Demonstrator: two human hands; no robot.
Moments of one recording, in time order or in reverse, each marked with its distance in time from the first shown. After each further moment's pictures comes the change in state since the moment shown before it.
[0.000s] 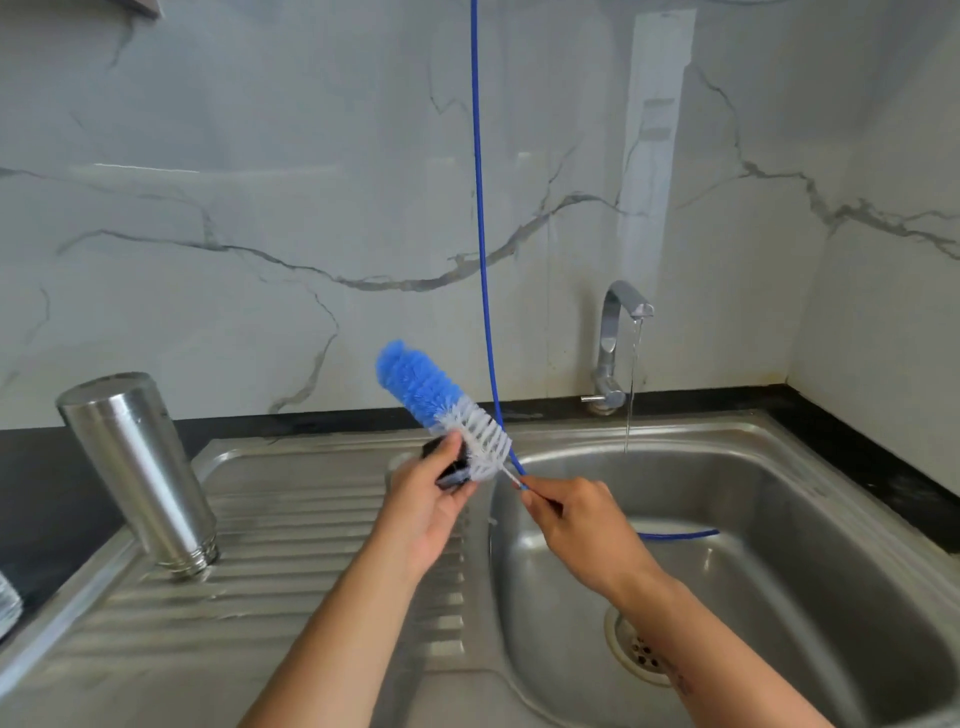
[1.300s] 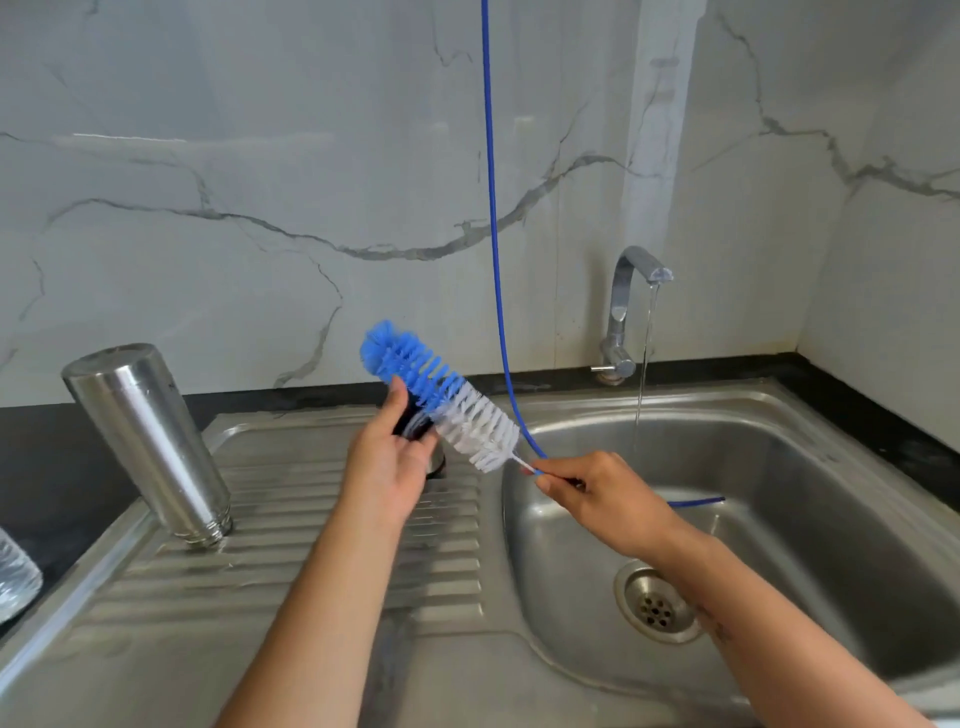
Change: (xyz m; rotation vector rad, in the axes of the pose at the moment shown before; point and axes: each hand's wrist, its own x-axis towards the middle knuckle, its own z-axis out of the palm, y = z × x) left_hand 0.010 0.024 -0.016 -0.240 0.007 0.082; right_hand 0.003 0.008 -0.006 -0.028 -0.150 -0.030
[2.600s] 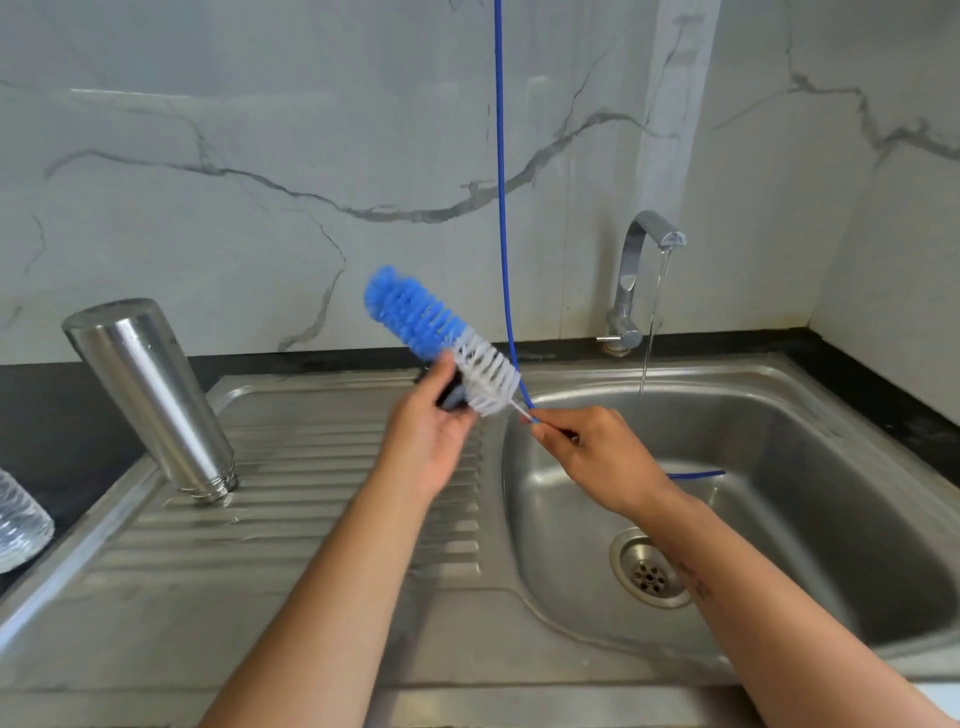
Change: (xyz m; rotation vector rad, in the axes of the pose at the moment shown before) left_hand -0.012 -0.019 0.004 0.077 -0.067 -0.083; right_hand 0.001 -0.018 -0.001 0.088 0.056 0.036
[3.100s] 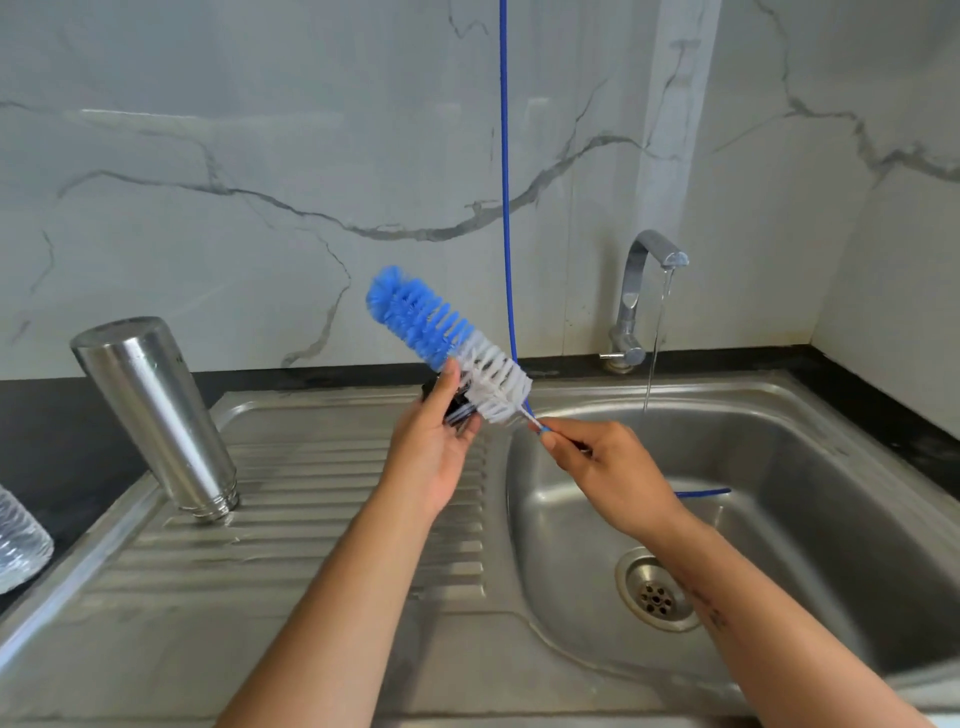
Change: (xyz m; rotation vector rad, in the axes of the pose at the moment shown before) left_hand -0.003 -0.001 0.007 0.106 0.017 0.068; right_hand 0.001 0.002 0.001 0.085 0.082 -0.007
